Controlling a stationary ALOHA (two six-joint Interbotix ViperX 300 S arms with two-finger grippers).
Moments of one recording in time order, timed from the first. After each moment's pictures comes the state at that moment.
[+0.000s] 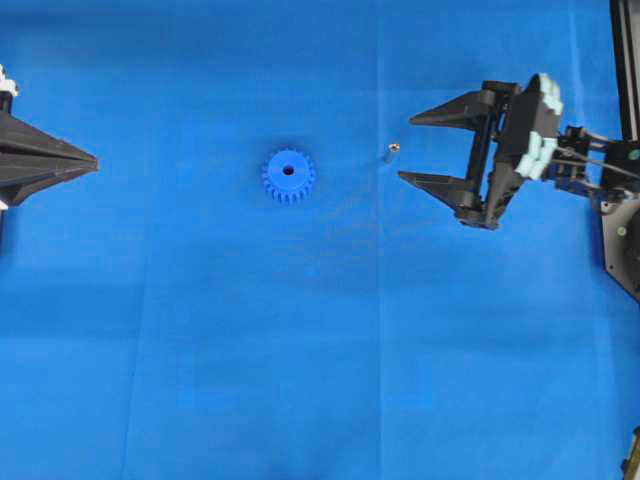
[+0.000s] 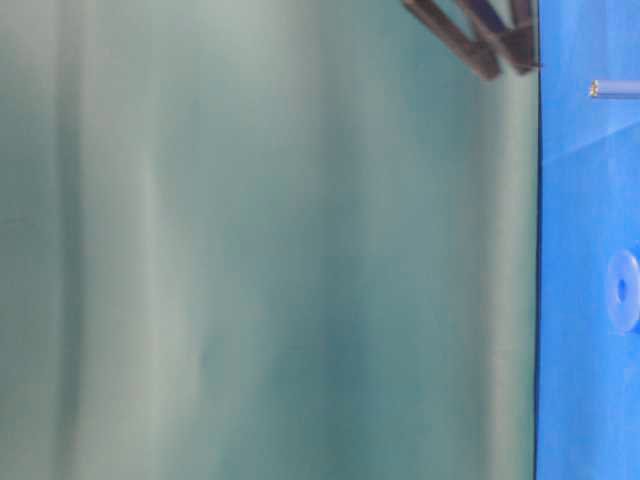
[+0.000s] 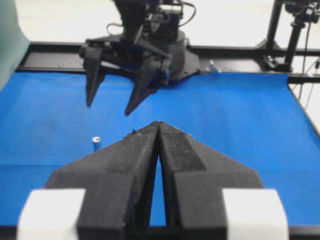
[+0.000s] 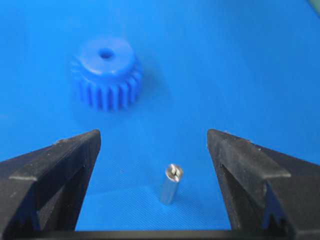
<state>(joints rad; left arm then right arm) 0.00 -1.01 1.20 0.00 -0.25 -0.01 -0.18 -0.17 1.16 0.15 -0.69 0.01</state>
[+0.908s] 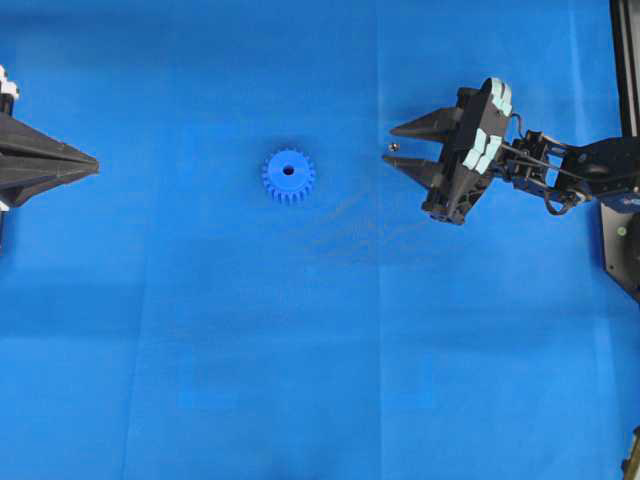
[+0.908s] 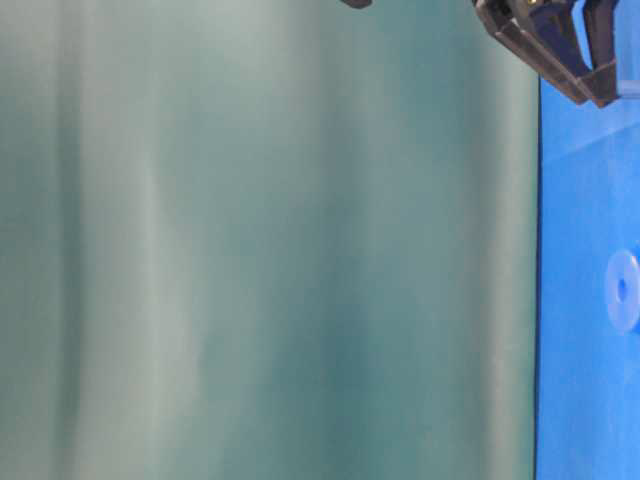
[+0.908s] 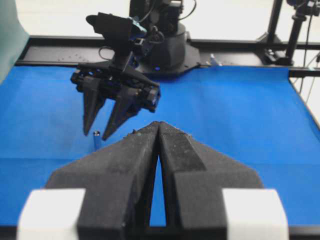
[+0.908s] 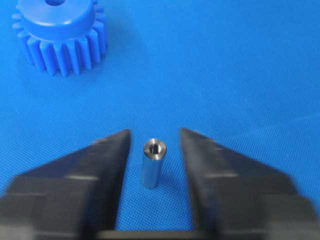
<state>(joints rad) 0.00 -1.01 1.21 0.00 -0.24 -0.01 -0.19 0.06 1.10 0.22 -0.78 0.00</state>
